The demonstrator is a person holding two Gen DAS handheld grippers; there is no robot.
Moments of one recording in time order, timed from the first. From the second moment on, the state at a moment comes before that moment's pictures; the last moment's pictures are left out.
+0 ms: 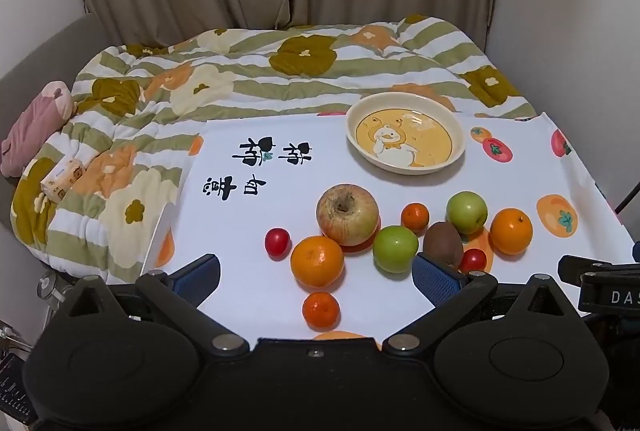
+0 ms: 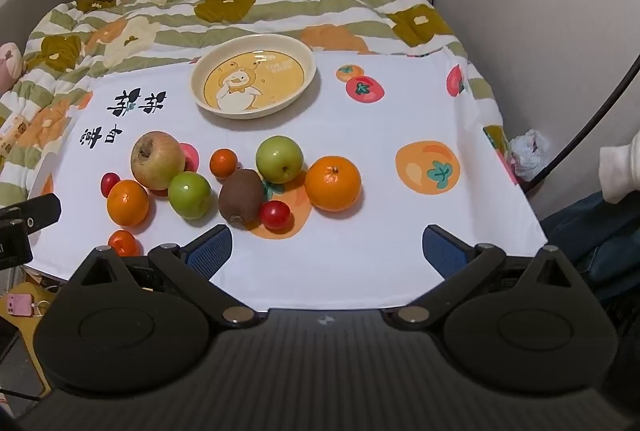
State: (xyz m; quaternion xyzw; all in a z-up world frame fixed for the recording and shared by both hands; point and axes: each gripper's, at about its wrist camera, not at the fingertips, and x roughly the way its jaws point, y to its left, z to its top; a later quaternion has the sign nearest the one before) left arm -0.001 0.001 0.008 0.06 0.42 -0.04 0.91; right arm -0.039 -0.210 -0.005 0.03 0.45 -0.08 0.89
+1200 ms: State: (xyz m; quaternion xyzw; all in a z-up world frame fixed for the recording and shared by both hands) left arm -0.003 -0.002 0.012 0.07 0.41 -0.04 0.91; right arm -0.036 -0.205 -0.003 0.04 0.45 -0.07 0.89
